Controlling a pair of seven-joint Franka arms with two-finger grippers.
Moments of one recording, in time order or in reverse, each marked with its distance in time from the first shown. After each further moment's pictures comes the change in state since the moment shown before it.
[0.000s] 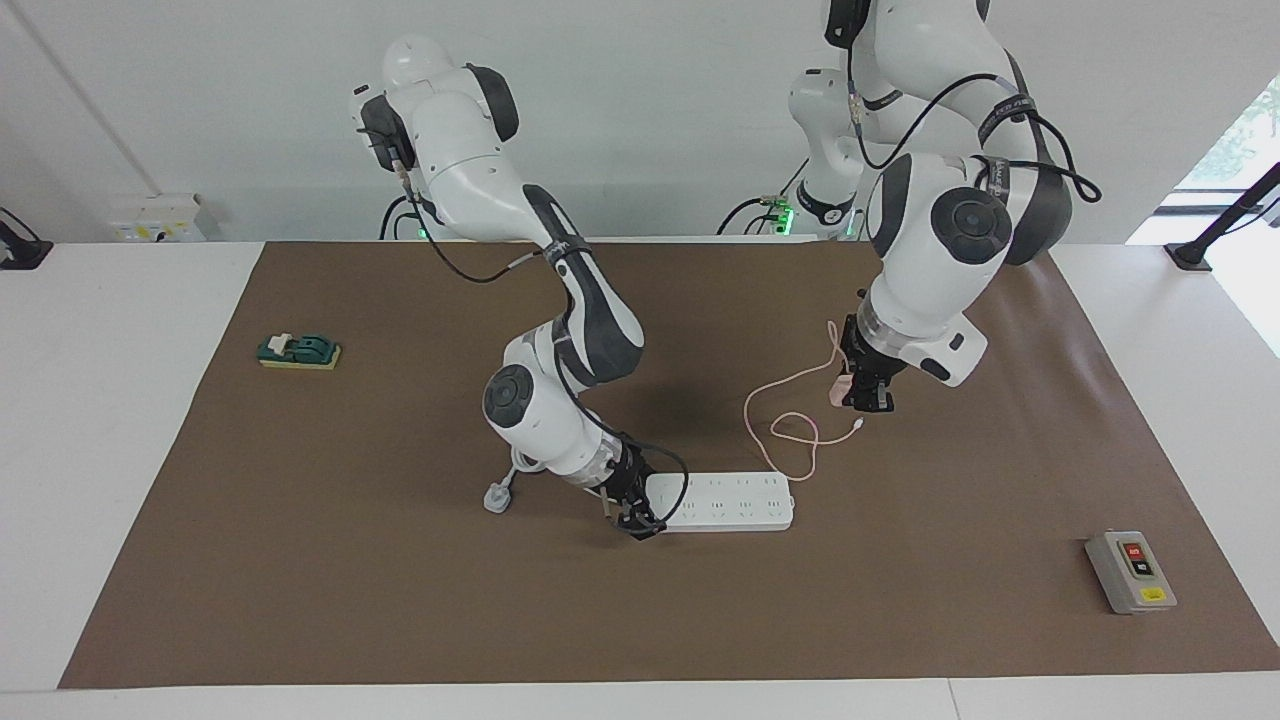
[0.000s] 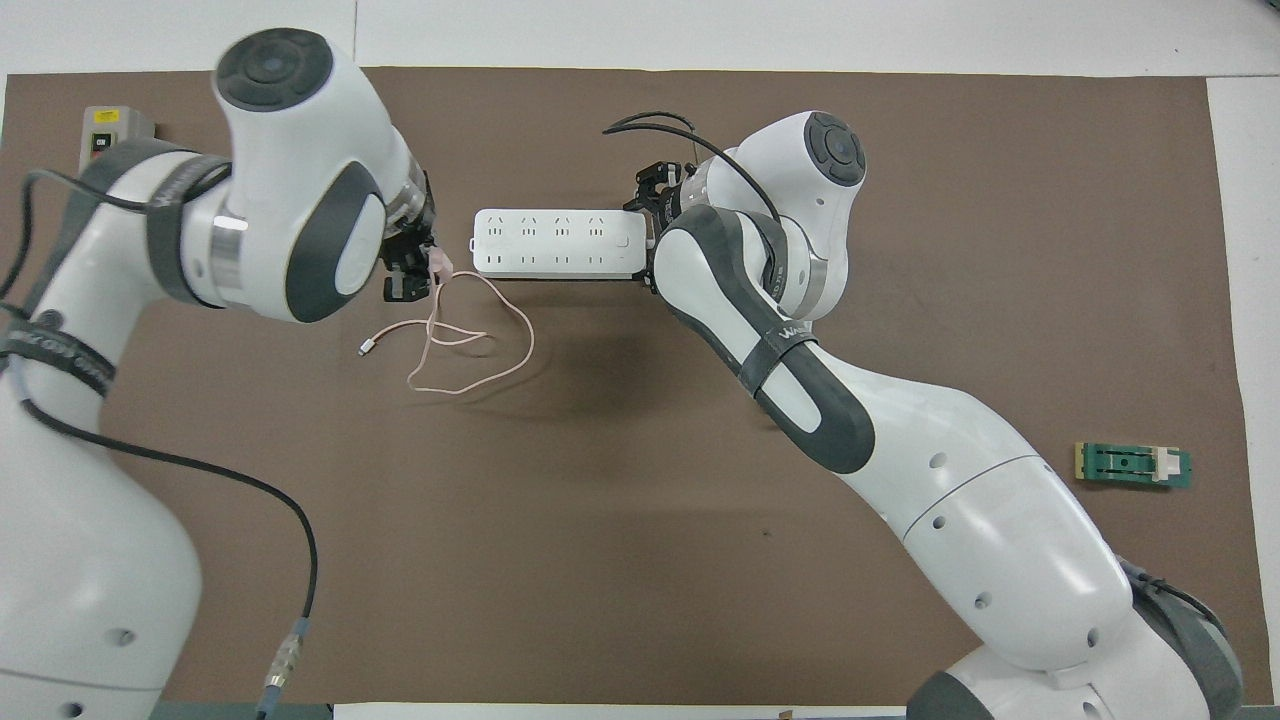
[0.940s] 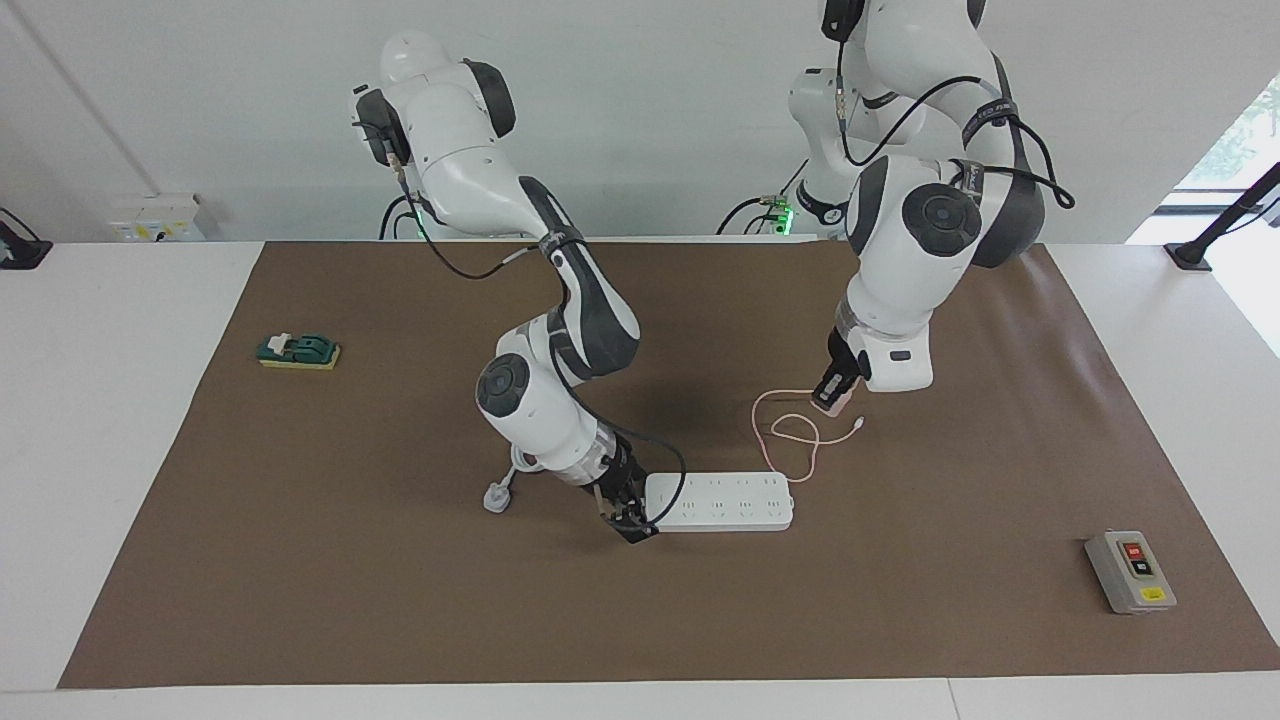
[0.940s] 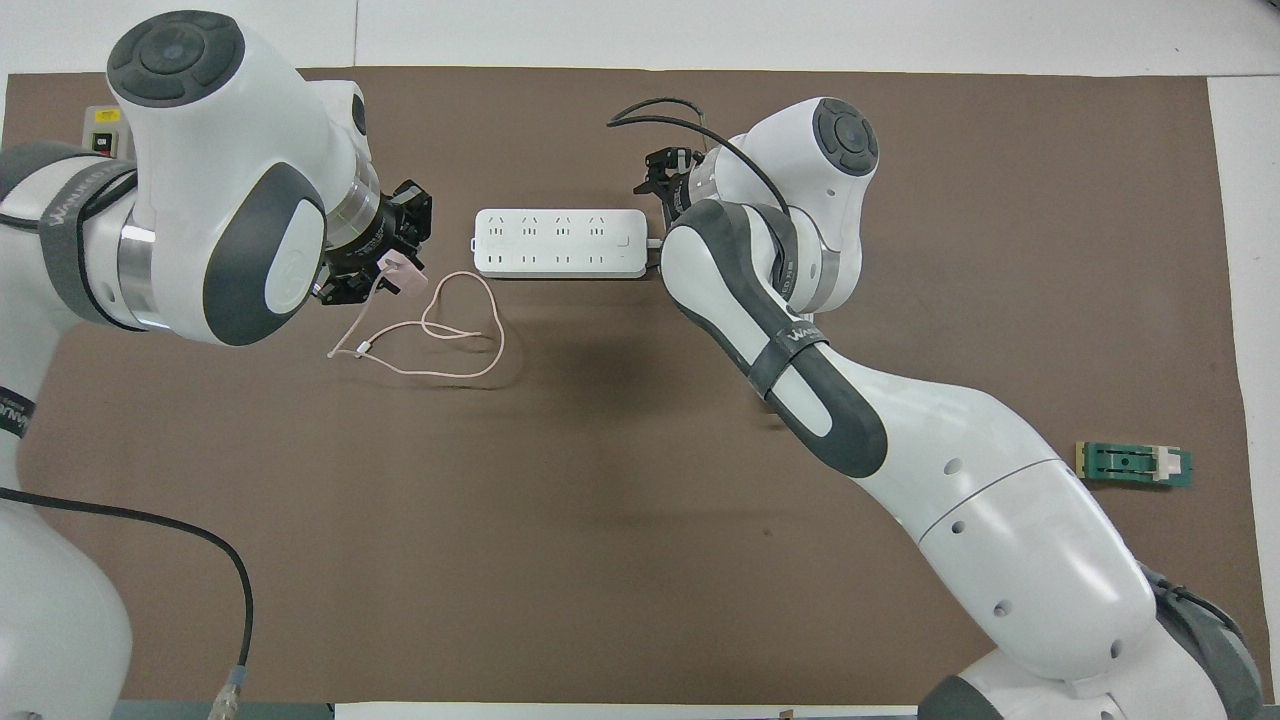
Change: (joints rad) left arm 0.015 -0.078 -0.011 -0.127 -0.003 0.113 1.067; right arm -0.047 -0.097 -0.005 0.023 -0.184 -0.096 -0.007
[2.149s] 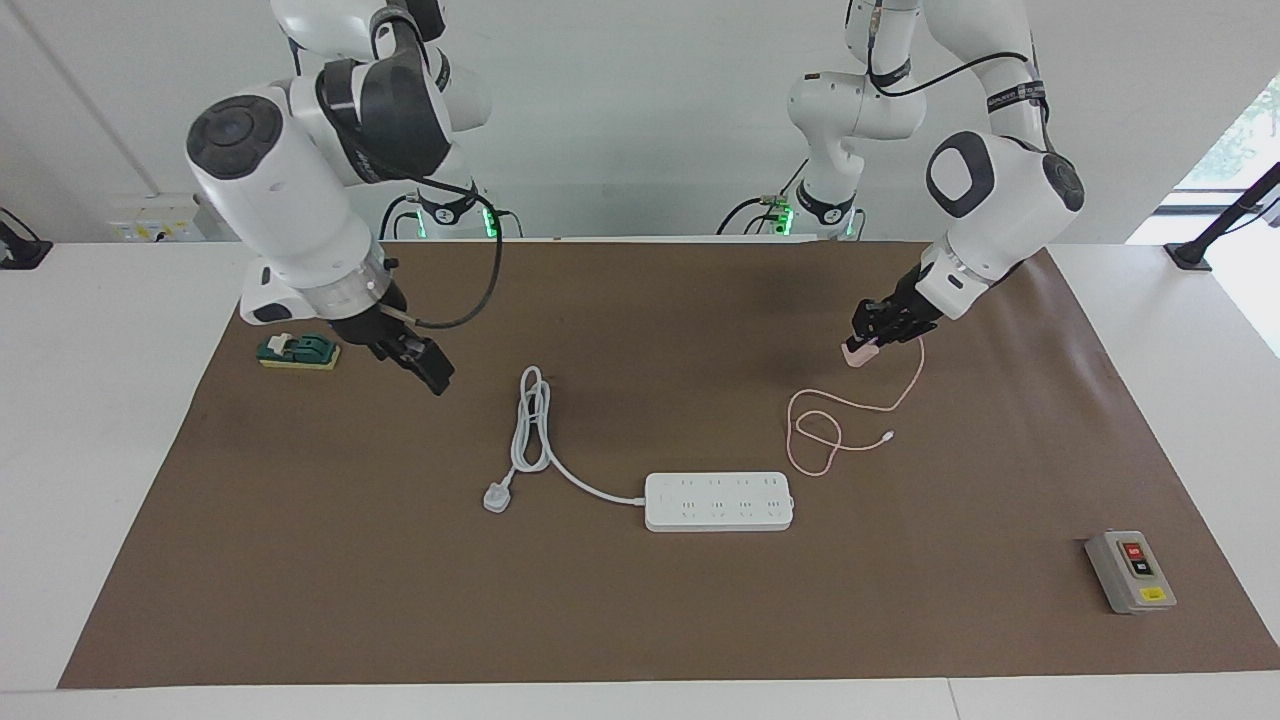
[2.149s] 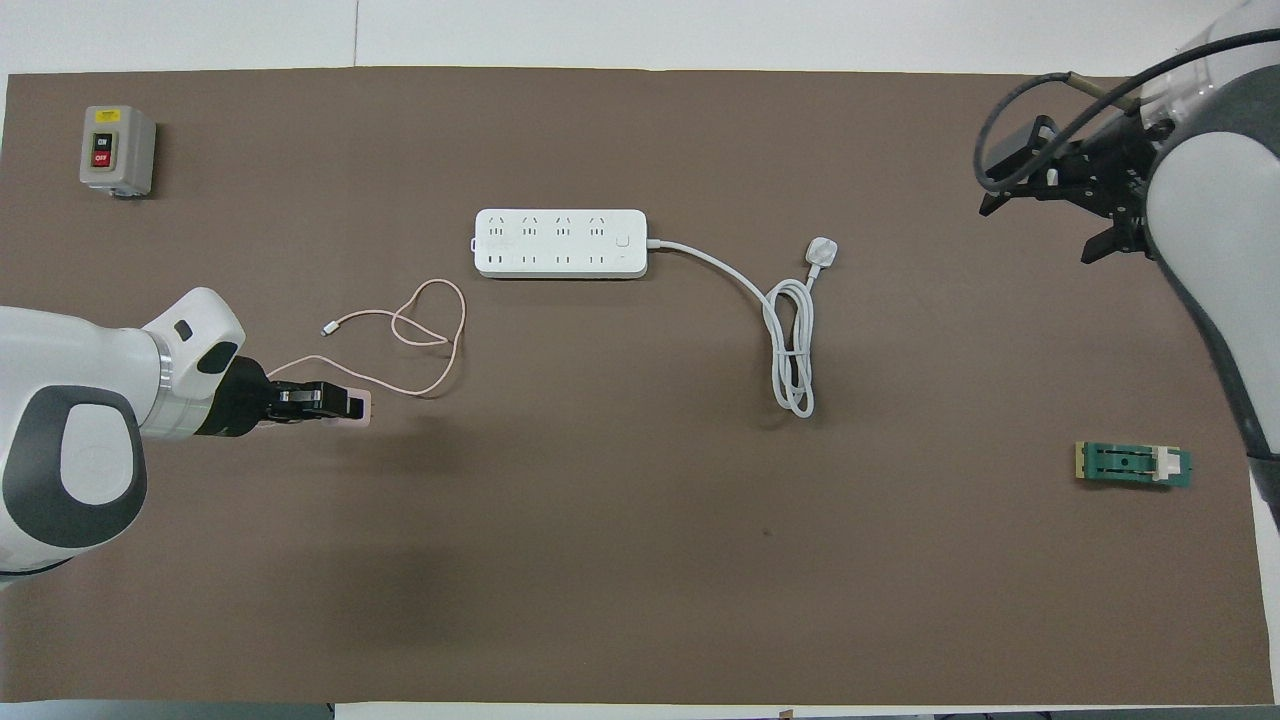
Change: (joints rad) left arm 0.198 -0.366 0.005 -0.736 -0.396 0.324 0.983; right arm -0.297 -0.470 -0.009 -0.042 -0.319 -0.695 -1.018
